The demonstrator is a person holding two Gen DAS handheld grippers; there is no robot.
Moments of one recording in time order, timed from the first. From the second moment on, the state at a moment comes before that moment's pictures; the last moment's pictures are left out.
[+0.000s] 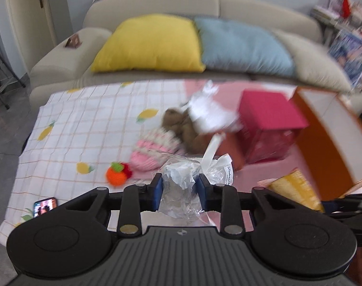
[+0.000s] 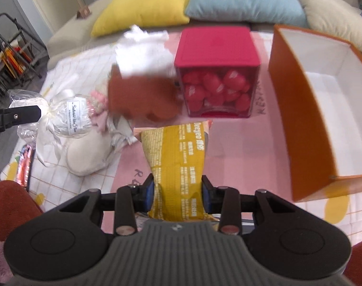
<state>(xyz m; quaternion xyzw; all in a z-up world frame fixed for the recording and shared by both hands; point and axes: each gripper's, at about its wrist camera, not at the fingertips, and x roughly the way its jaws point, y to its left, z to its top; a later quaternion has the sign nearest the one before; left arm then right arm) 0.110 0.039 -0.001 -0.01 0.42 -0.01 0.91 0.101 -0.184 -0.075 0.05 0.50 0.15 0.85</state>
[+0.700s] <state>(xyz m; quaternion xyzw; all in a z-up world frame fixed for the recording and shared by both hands) 0.135 -0.154 0.056 0.03 0.31 -0.19 0.93 0.106 -0.369 0.021 0.12 0.41 0.02 0.90</state>
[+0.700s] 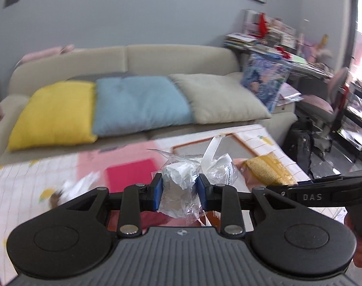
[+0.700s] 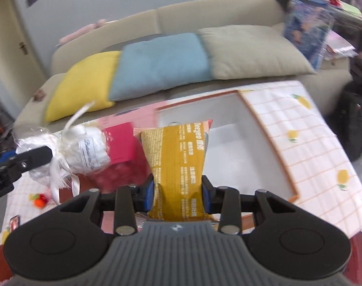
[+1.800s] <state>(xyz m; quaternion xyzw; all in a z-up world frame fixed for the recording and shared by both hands) 0.200 -0.280 -0.077 0.21 0.43 -0.28 0.83 0.209 -0.403 -0.106 -0.01 0.60 0.03 0.80</state>
